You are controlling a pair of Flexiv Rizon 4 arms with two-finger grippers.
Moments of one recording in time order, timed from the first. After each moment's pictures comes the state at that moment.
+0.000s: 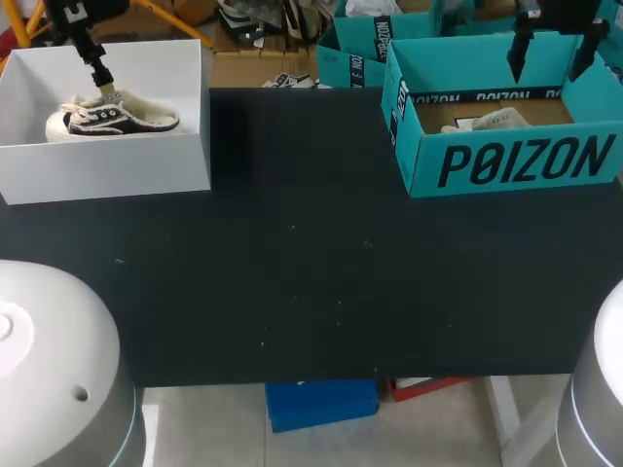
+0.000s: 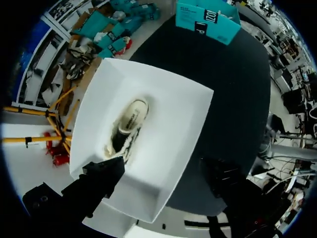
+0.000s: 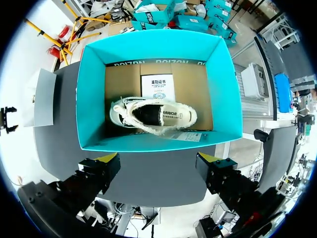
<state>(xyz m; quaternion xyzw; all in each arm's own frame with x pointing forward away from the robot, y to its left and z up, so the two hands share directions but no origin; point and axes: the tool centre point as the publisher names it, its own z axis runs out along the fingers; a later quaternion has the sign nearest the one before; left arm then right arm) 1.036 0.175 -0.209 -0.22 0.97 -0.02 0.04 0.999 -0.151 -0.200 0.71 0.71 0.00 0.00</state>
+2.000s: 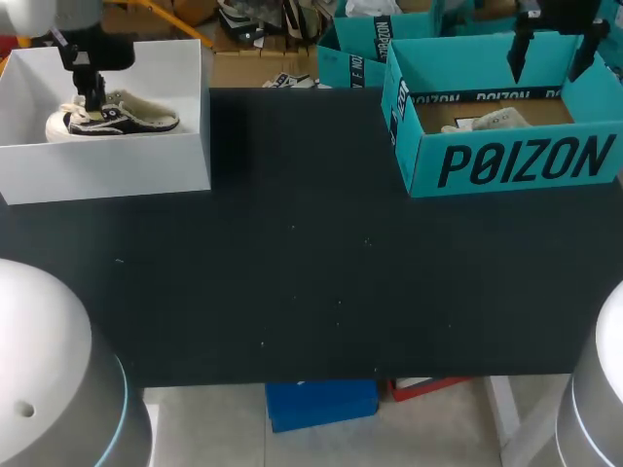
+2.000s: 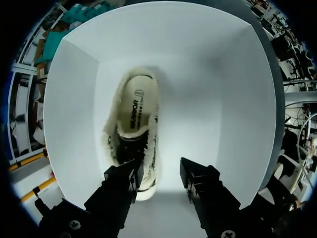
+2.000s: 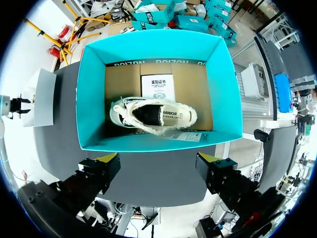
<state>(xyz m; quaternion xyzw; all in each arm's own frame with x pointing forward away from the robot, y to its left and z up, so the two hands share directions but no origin) 1.101 0.222 -0.335 -0.06 1.00 0.04 0.01 0.999 -0.151 -0.200 0.71 0.71 0.00 0.00</state>
